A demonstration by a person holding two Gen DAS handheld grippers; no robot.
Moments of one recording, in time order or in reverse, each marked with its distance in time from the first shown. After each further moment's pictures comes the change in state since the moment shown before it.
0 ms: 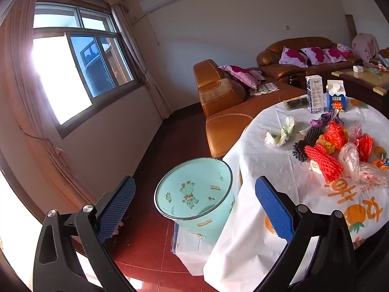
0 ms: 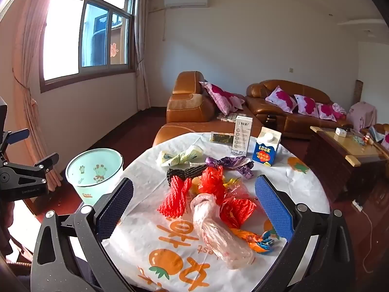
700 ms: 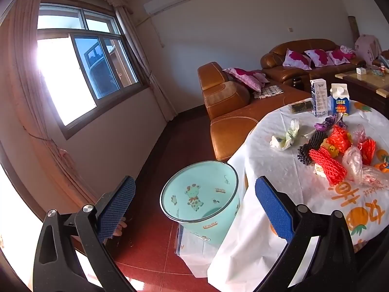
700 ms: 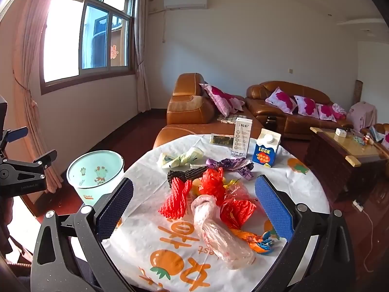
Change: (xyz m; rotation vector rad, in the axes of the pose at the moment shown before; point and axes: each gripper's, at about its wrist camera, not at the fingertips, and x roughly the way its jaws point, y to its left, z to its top) left arm 0.000 0.004 0.001 -0.016 -0.010 0.019; right arm -0.001 0.000 -0.001 0.002 -0.012 0.001
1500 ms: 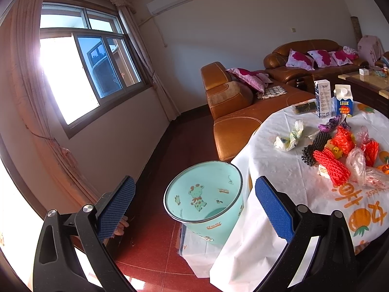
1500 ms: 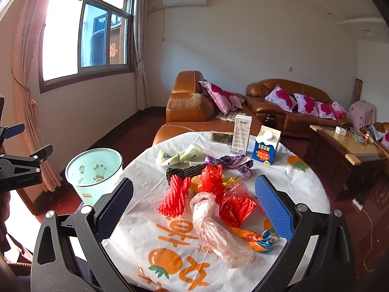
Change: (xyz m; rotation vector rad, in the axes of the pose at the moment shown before) left arm 0.001 0.010 0.002 -0.009 0.002 0.008; right arm 0.001 -0.002 0.001 0.001 0.009 -0.003
